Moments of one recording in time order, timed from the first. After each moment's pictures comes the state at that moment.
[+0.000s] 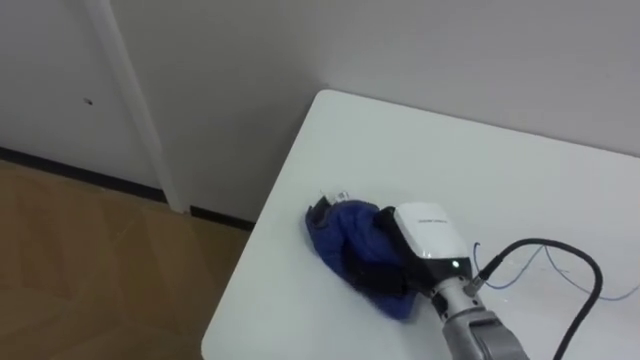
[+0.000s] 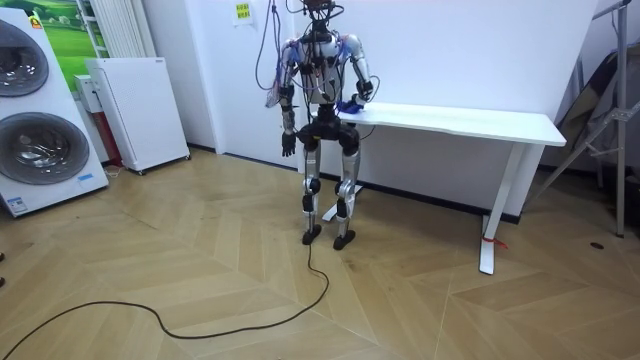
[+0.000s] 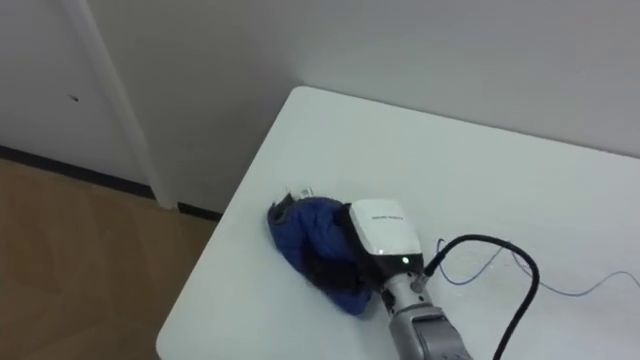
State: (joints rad) left arm 0.30 0.22 -0.10 0.82 0.51 0.13 0.08; right arm 0.04 -0.30 0.41 0.31 -0.89 -0.02 -0.30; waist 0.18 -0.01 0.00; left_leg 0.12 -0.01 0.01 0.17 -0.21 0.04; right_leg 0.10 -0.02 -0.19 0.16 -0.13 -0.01
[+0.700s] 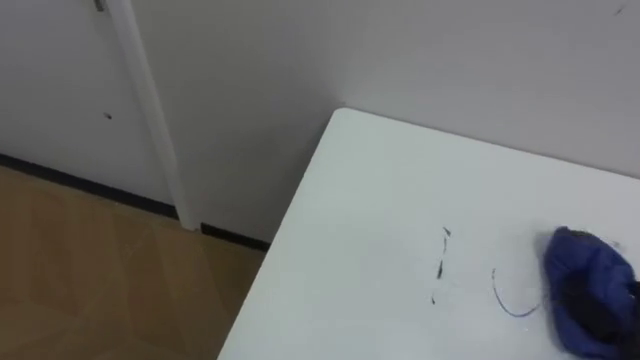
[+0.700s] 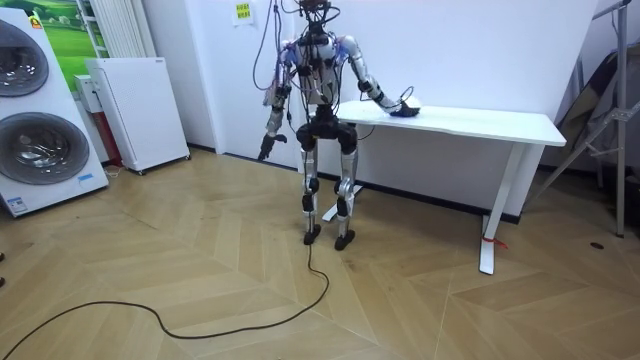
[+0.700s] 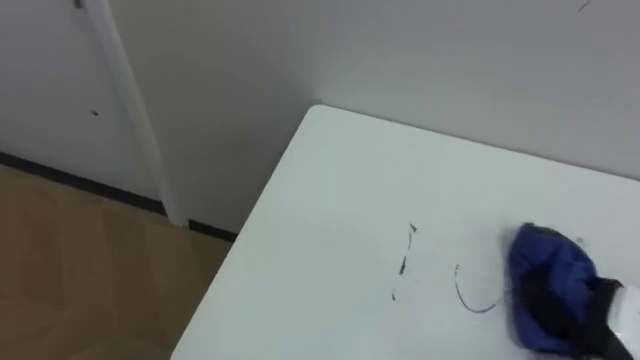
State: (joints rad) left arm 0.47 0.23 0.24 0.83 0.55 0.14 0.13; right arm 0.14 -0.43 -0.26 0.92 -0.44 -0.17 -0.60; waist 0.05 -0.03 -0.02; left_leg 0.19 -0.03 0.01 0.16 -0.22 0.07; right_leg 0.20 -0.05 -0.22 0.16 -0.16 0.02
